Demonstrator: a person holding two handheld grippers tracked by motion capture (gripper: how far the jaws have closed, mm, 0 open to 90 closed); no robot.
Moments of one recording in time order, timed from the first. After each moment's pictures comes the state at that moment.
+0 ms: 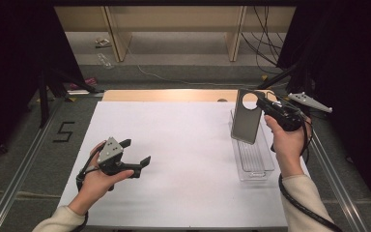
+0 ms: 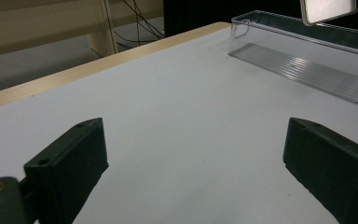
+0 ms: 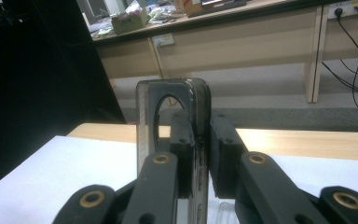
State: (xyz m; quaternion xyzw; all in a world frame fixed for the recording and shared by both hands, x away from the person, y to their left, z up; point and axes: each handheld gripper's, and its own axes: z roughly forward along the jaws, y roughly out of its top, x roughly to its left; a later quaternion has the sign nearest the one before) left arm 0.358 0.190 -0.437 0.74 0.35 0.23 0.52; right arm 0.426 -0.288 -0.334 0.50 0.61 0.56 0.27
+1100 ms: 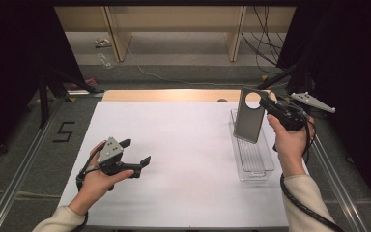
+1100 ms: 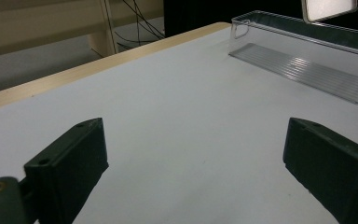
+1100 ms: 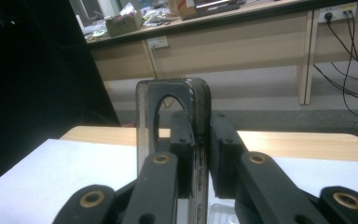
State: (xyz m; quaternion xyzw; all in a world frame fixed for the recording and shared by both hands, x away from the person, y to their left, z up) left arm 0.358 0.191 -0.437 0.74 0.35 0.23 0.52; right arm 0.425 -0.293 -0.333 0.50 0.60 0.55 0.27
